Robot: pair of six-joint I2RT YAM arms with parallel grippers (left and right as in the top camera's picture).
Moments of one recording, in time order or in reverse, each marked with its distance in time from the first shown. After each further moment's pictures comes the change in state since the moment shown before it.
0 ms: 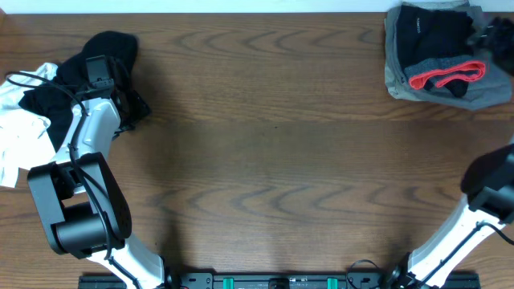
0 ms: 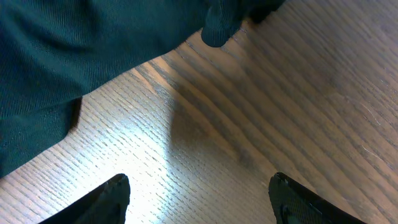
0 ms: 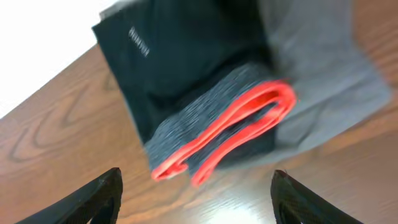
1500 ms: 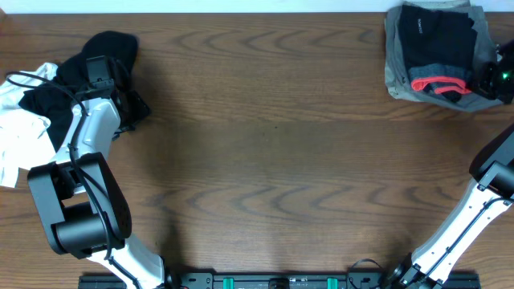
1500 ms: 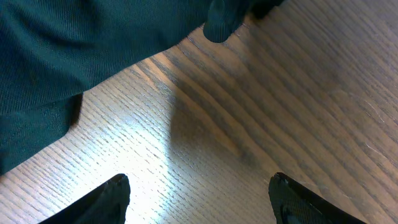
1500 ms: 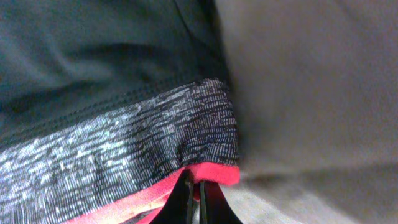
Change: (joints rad) left arm 0.000 0.000 0.000 -0.009 0.000 0.000; right arm -0.105 0.332 -0.037 0.108 -0.076 -0.254
